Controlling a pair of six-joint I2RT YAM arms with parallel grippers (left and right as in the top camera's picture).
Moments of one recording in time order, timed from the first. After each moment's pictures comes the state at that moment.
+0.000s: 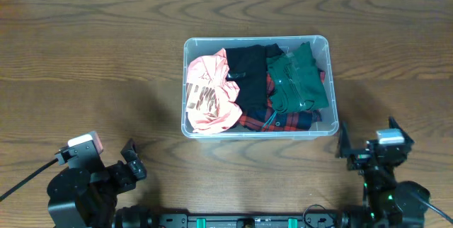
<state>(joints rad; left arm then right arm) 0.13 0.38 0.90 -1.14 -0.04 -0.20 -0.09 0.01 0.29 -0.37 -0.14 -0.14</state>
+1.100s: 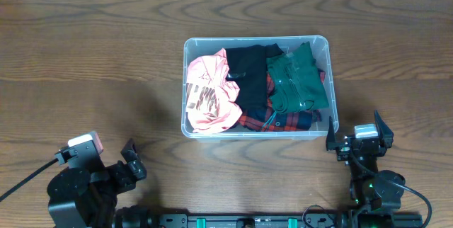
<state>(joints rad) 0.13 0.38 0.90 -1.14 -0.04 -0.20 -0.03 0.01 0.01 -0.07 -0.07 -0.26</state>
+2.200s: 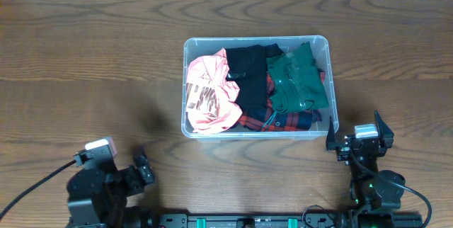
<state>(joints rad) 0.07 0.24 0.67 -1.06 -0.04 -0.19 -0.03 0.01 0.01 -0.07 -0.07 -0.26</state>
